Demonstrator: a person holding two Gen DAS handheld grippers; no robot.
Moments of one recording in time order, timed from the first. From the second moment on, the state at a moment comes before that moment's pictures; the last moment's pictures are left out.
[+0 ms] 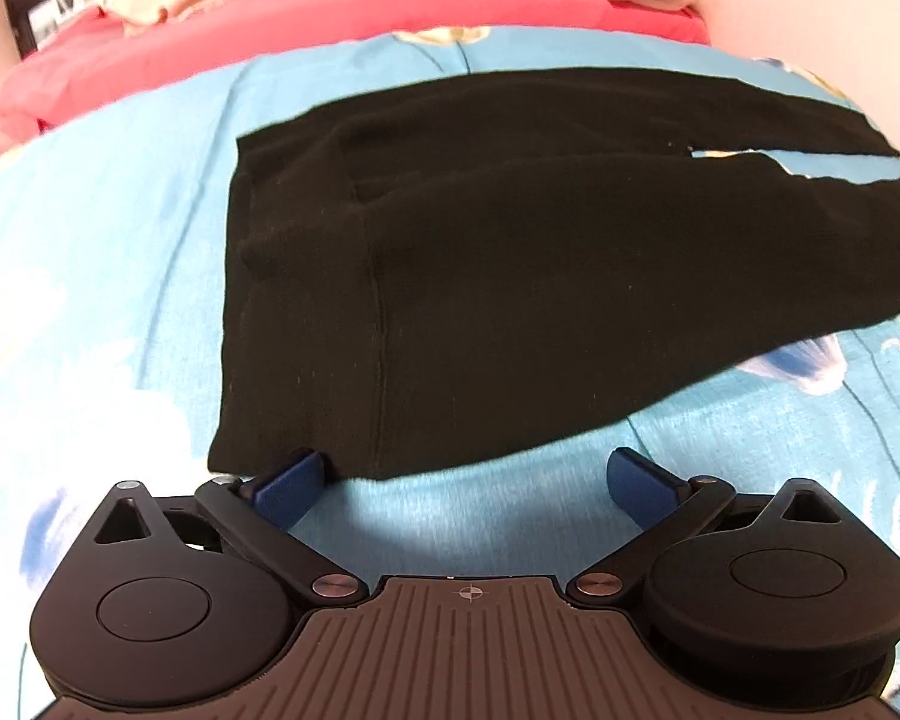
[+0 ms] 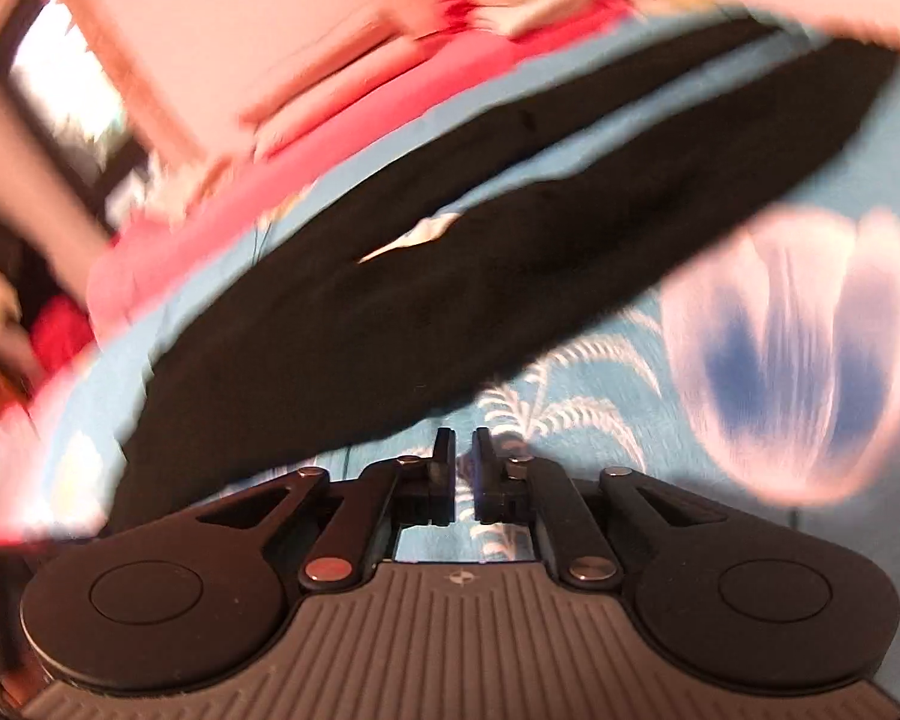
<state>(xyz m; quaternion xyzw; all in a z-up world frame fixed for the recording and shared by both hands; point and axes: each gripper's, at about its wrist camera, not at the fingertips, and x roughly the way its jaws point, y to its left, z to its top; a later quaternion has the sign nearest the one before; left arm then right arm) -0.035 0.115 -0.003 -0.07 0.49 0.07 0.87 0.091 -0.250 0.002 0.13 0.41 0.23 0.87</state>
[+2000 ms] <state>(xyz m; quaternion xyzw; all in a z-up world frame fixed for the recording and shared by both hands) 0.048 0.073 -0.010 -0.06 0.46 0.03 0.89 0.112 -0.325 0.002 0.21 0.36 0.02 0.91</state>
